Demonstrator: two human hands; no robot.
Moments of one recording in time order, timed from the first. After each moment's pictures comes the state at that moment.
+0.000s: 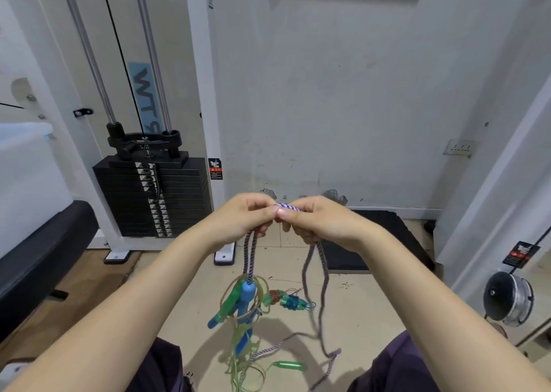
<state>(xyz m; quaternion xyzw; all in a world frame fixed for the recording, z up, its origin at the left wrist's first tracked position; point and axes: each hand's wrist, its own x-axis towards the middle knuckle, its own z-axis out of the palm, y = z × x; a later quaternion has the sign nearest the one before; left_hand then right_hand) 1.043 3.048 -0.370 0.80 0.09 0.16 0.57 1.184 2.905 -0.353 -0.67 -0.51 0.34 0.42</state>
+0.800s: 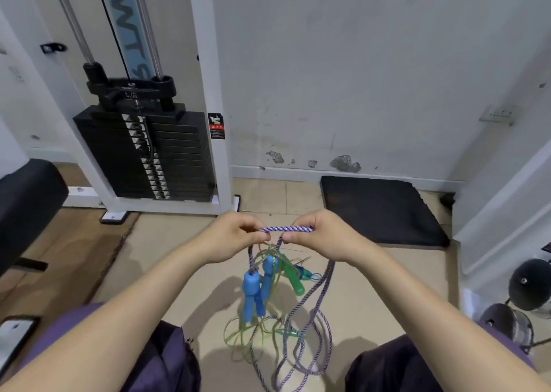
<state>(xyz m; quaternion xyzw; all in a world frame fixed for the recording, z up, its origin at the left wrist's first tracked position) 1.050 3.099 -0.490 0.84 0.21 0.08 0.50 1.212 2.948 -0.465 -0.77 -0.49 0.28 0.31</state>
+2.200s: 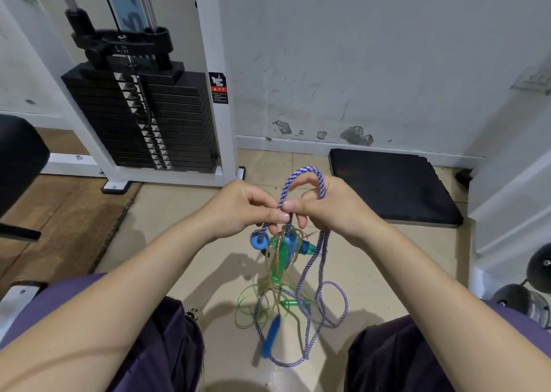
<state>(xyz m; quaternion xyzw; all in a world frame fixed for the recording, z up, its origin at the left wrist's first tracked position) 1.056 3.085 -0.489 0.78 0.21 0.09 0.59 1.202 2.956 -0.471 -0.67 -0.42 0.38 0.47</state>
